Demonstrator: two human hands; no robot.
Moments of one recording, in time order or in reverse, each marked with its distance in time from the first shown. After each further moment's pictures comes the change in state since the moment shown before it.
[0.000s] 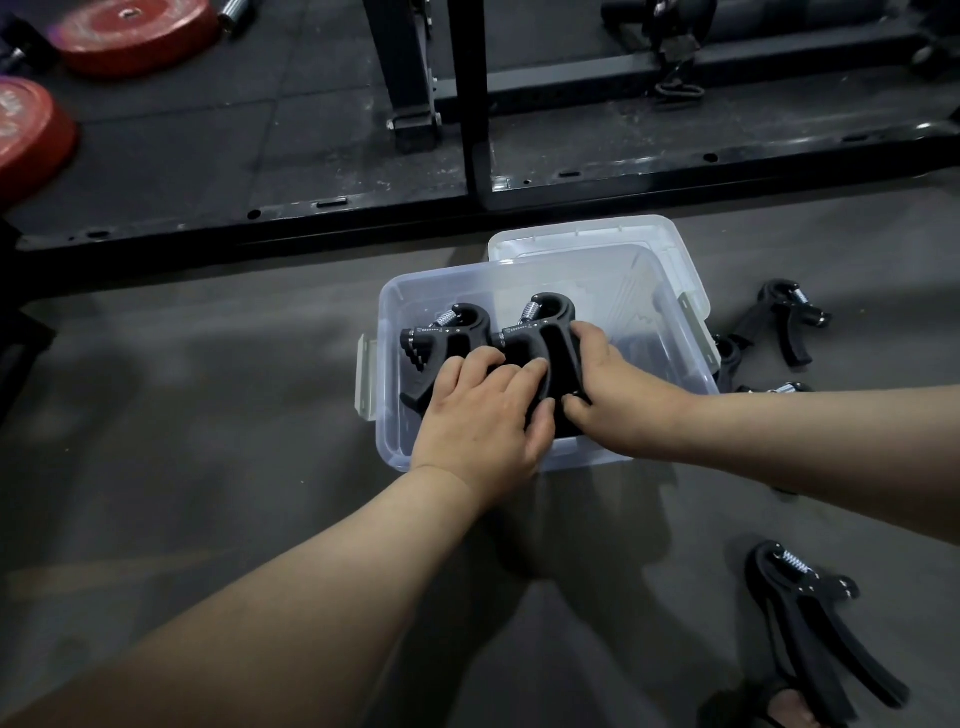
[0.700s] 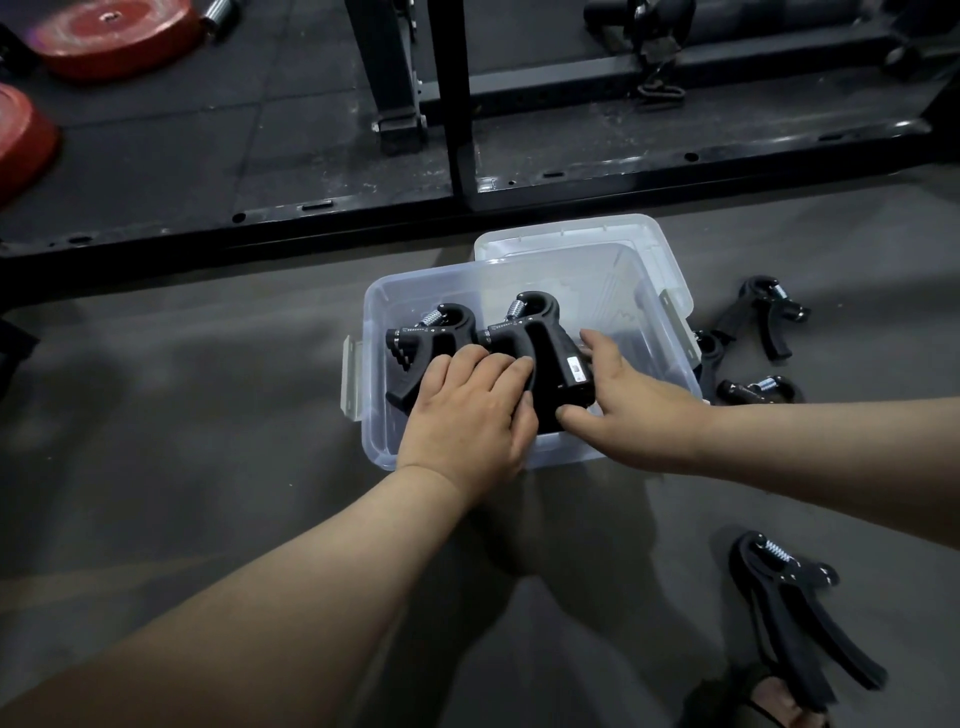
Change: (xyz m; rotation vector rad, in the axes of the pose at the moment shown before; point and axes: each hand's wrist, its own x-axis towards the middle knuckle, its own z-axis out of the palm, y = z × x) left_hand -0.001 0.001 0.001 0.052 0.036 0.037; right_hand -0.031 0.006 -0.012 -0.121 -0.046 0.100
